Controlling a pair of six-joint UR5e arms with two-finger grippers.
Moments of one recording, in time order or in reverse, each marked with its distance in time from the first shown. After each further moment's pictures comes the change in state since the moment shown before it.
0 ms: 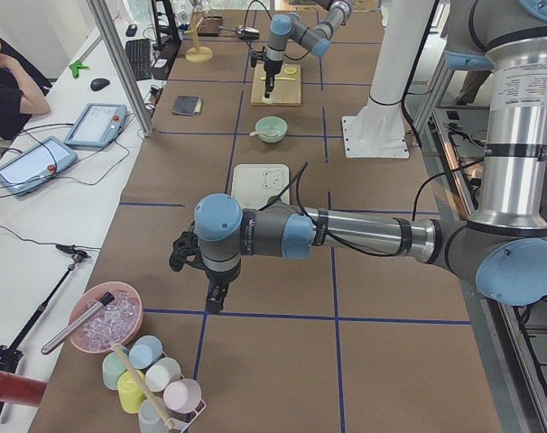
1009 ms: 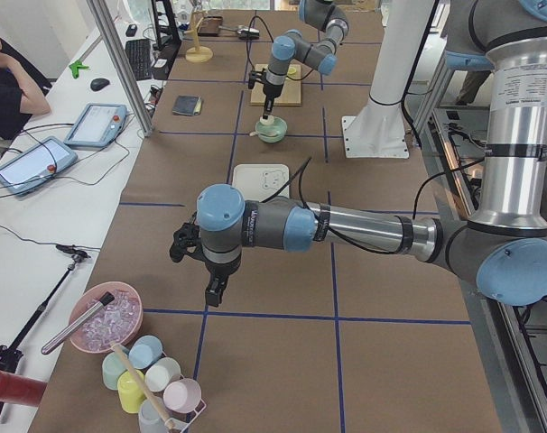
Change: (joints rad) left arm 0.002 0.000 -0.009 0.004 0.002 0.002; right arm -0.140 0.227 -0.237 -0.067 -0.179 0.112
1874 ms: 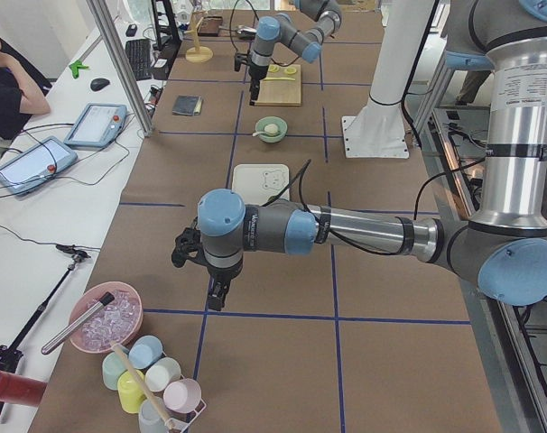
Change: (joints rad) left arm 0.000 0.021 0.017 0.009 0.009 0.004; right arm 0.288 -0.123 0.100 0.004 0.236 -0.352
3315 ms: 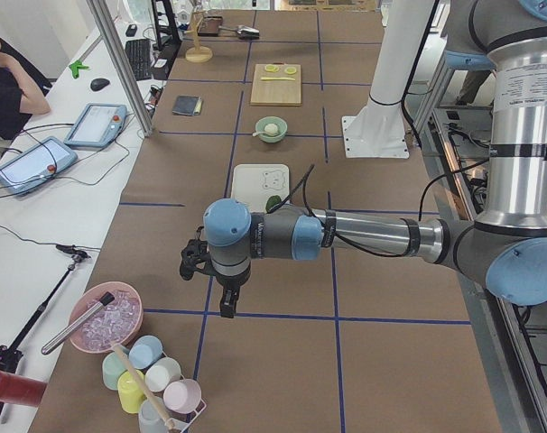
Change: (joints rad) left arm 0.000 0.015 -0.013 0.018 -0.012 -0.075; right arm 0.818 -0.683 0.010 0.012 0.410 -1.046
